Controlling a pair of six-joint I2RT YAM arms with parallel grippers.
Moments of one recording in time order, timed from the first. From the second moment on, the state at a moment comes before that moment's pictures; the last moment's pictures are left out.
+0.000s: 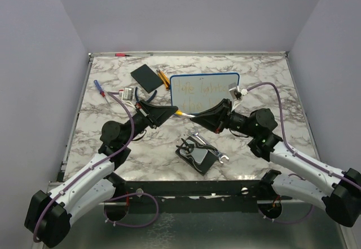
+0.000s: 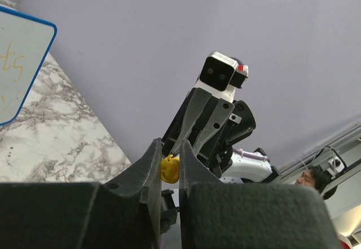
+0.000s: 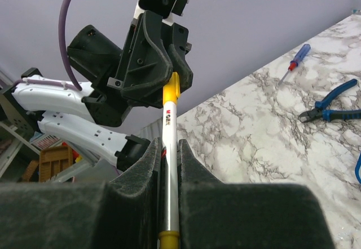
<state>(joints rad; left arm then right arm) -0.58 0.81 0.42 0.78 0.38 -1.19 0.73 0.97 0.58 0.64 -0.51 0.61</state>
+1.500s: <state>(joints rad) -0.66 0.80 0.61 0.26 0.22 -0.77 0.76 0.91 0.68 0.36 -0.23 0.52</state>
